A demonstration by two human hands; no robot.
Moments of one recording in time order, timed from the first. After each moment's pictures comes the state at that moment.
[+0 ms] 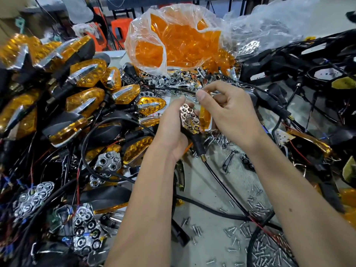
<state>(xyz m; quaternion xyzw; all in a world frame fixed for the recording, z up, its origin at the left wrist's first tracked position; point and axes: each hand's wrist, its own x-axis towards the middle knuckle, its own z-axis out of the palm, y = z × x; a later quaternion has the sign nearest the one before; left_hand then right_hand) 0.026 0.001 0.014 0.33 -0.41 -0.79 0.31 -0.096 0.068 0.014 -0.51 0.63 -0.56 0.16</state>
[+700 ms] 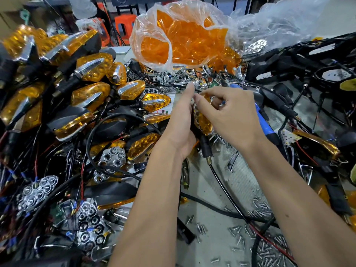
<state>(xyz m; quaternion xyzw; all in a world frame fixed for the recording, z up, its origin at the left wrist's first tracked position) 0.025 0.005 0.016 0.30 -0.44 -0.80 0.29 -0.080 0.061 0.013 -0.53 0.67 -0.52 0.01</state>
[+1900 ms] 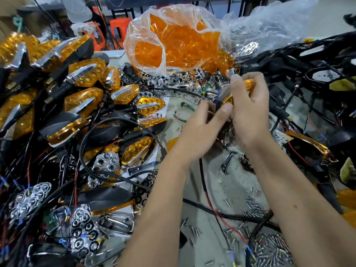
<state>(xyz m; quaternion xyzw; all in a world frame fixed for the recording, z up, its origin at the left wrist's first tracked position) 0.008 0.021 -0.001 0.29 -0.75 -0.53 0.27 -0.105 0.068 0.010 -0.35 0.58 -0.72 0.12</state>
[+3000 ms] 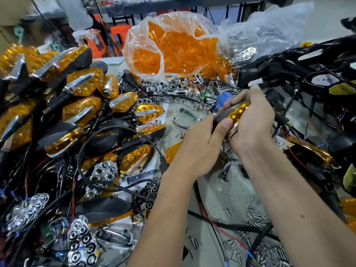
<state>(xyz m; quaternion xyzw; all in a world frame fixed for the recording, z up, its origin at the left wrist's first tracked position) 0.006 0.023 -0.014 0.27 -0.84 -0.39 0.28 -0.101 0.059 0.022 -0.09 0.43 -0.84 0.31</state>
